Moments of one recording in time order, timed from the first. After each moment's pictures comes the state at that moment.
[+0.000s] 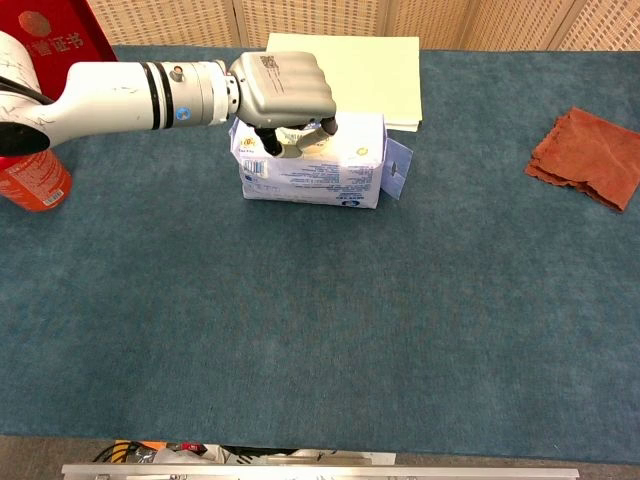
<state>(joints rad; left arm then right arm) -1.25 -1.50 0.02 -1.14 1.72 0.74 -0.02 0.09 -1.02 0.12 -1.61 -1.49 1.54 0.00</state>
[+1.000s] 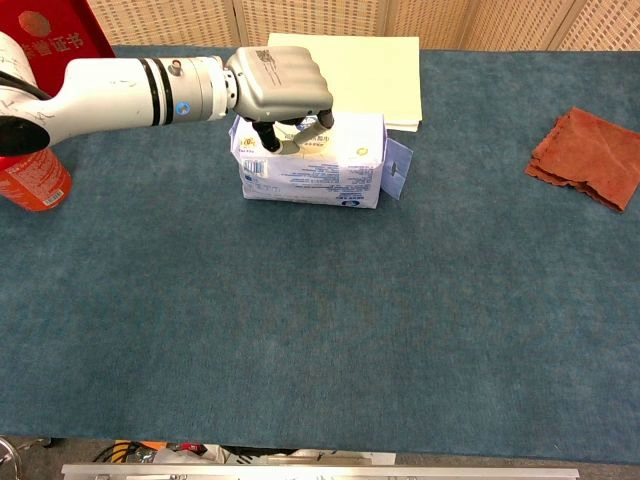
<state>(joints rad) -1.24 -1.48 0.00 -1.18 1.64 0.70 0.01 0.08 -1.02 0.12 -1.61 -1.48 1.53 0.00</state>
